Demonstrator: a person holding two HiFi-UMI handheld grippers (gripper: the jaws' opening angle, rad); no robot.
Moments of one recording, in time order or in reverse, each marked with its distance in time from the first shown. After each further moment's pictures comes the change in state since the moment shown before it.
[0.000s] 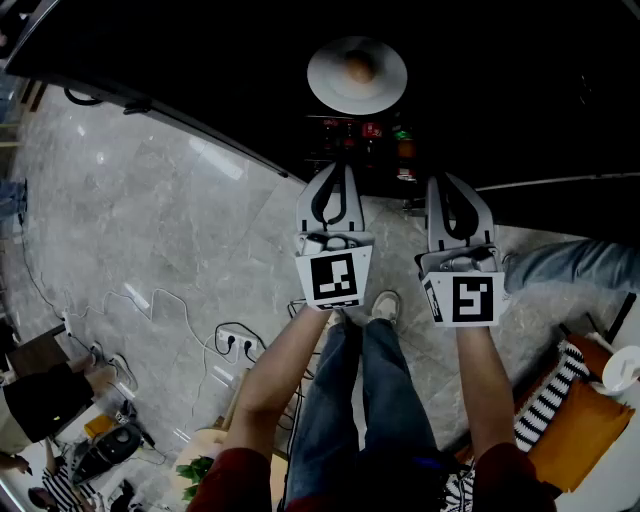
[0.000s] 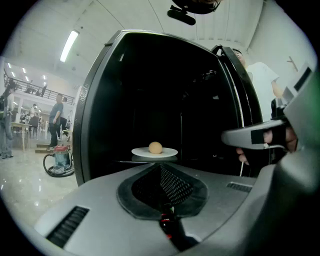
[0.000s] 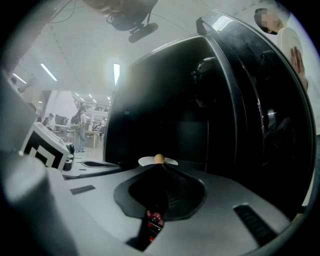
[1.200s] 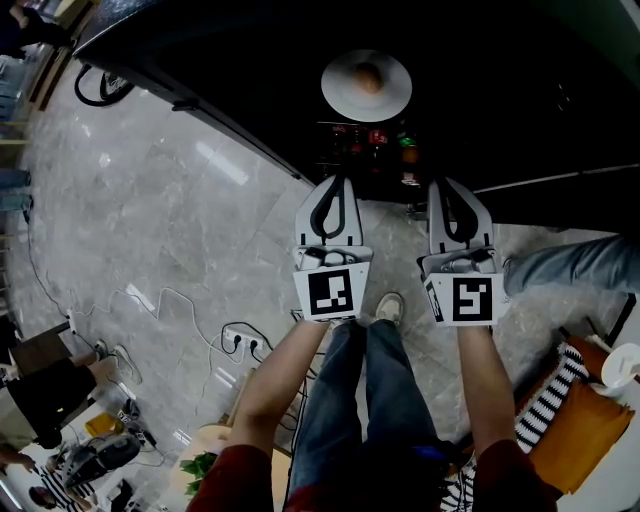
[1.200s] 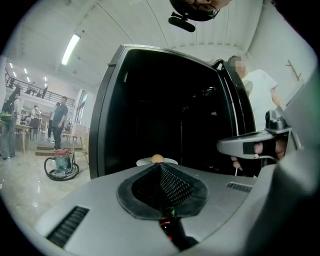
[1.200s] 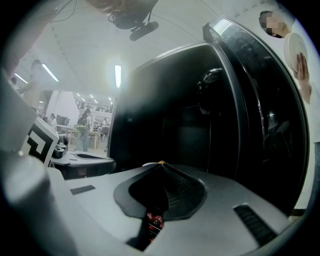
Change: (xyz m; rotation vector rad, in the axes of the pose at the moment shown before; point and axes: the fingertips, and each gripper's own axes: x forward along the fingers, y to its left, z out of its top) left arm -0.035 0.007 0.037 -0.008 -0.027 0.000; right arm -0.010 0.011 0.027 -0.008 -0.018 0.006
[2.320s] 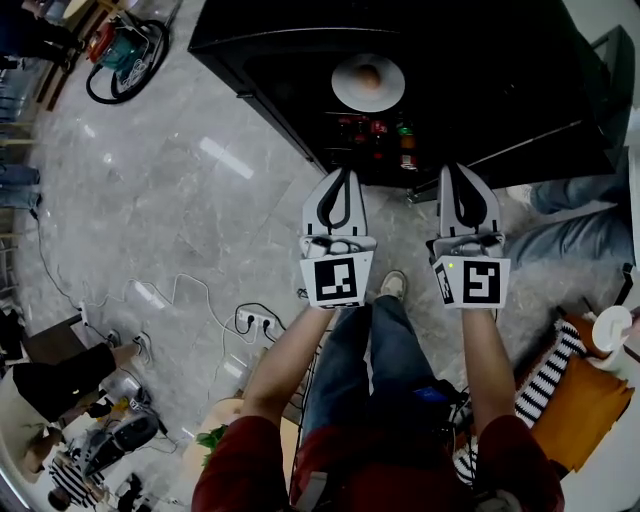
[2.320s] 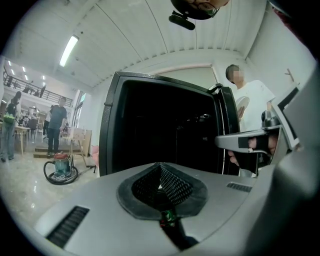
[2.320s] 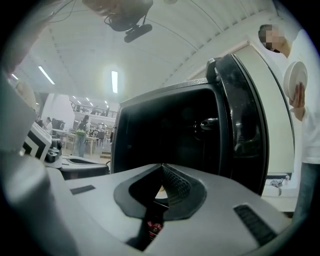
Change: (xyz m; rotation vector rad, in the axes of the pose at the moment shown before) left arm -0.052 -0.011 0.078 0.007 -0.009 -0.034; right arm -0.048 -0.001 0.089 0.014 -0.041 -0.048
